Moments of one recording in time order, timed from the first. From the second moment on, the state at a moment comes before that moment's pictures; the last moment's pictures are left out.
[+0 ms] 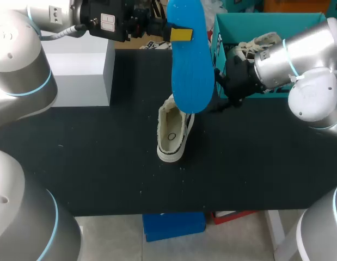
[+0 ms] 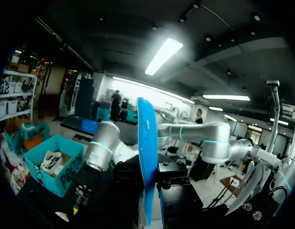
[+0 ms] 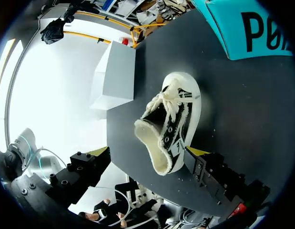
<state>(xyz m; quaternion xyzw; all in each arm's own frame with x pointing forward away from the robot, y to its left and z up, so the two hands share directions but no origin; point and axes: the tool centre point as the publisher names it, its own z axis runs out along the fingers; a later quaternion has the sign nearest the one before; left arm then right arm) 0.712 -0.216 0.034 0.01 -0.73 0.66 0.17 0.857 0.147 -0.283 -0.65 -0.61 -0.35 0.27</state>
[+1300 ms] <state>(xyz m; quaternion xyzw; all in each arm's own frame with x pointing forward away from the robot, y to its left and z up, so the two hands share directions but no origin) 0.712 -0.216 0.034 0.01 -0.74 0.66 0.17 0.851 0.142 -0.248 -0.56 -0.56 -0.50 0.36</state>
